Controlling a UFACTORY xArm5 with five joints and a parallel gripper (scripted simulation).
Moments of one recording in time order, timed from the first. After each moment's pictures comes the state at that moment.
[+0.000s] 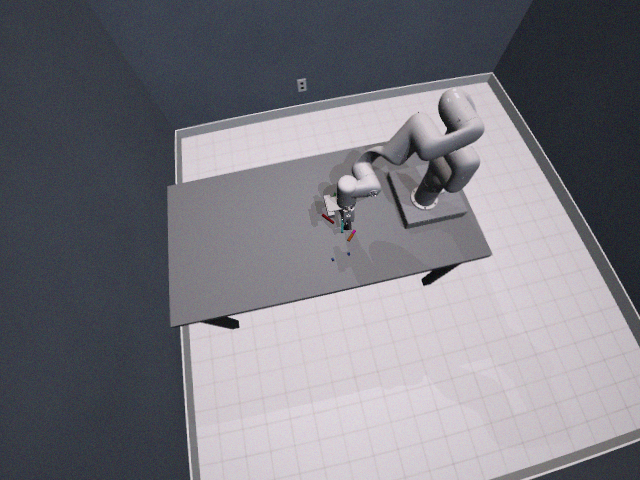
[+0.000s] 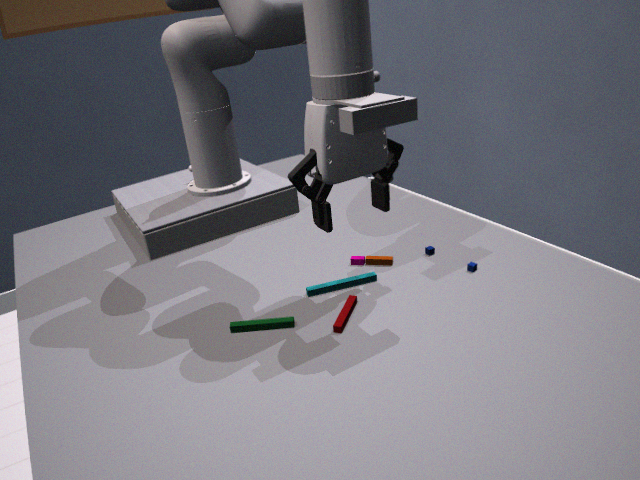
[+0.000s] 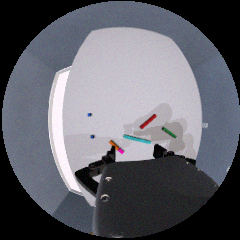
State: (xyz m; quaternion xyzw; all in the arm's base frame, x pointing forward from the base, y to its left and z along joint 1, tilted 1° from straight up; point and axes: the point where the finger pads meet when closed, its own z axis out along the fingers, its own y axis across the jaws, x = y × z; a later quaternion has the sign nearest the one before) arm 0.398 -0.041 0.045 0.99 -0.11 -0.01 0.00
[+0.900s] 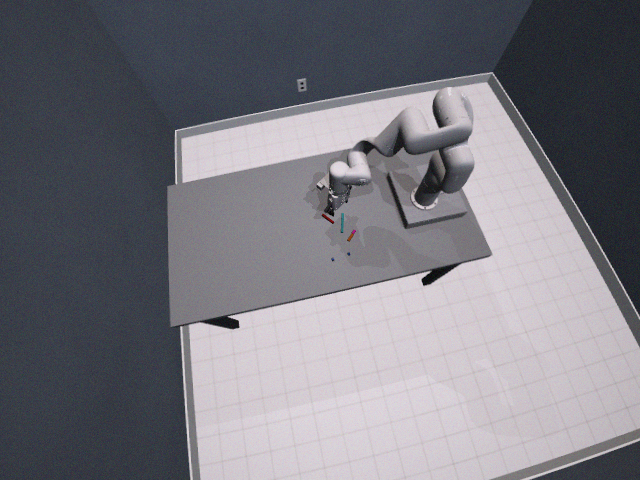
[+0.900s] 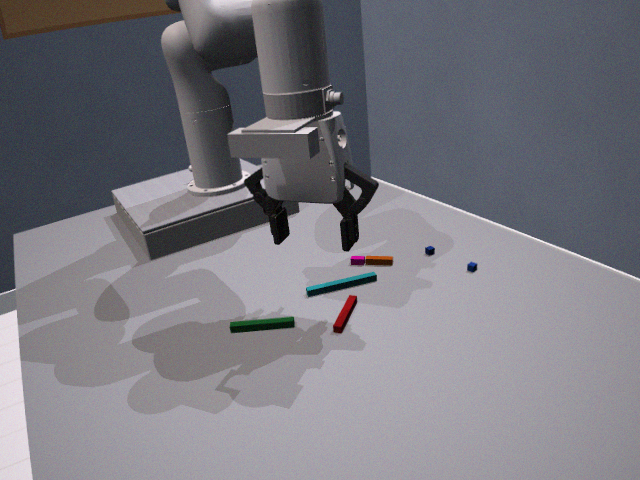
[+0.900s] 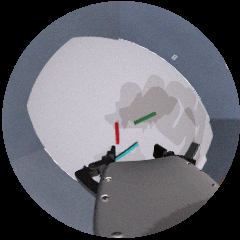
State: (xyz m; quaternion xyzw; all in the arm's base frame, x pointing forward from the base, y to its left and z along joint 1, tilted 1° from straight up) arm 0.398 -0.112 0.038 0.84 -0.55 0.00 0.00
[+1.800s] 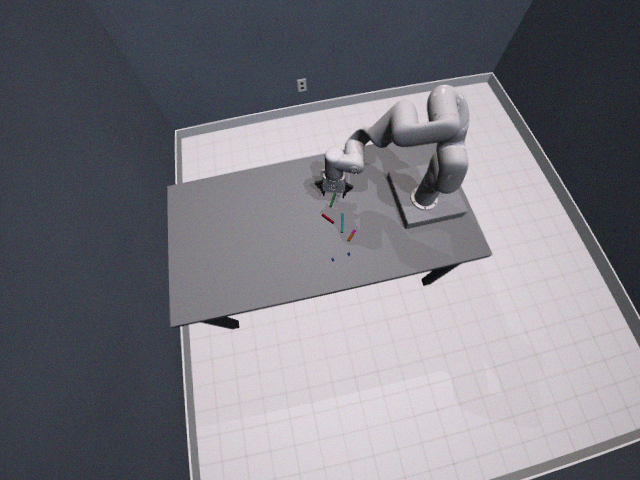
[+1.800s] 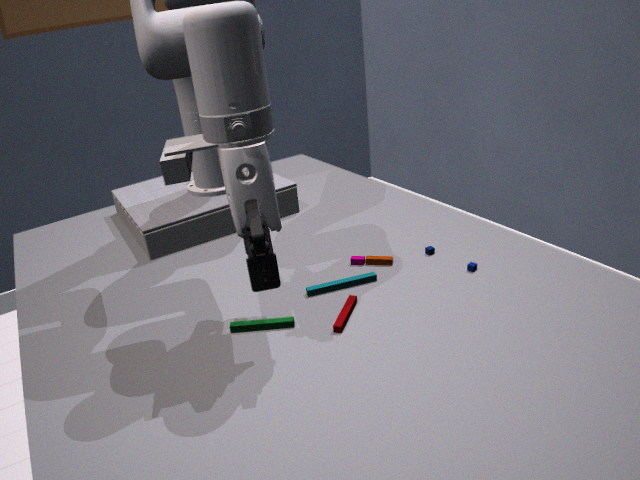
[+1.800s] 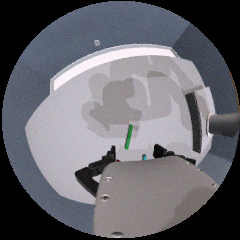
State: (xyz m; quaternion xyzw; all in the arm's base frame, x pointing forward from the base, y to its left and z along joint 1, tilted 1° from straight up) arm 0.383 -0.186 0.030 0.48 -0.88 0.00 0.00
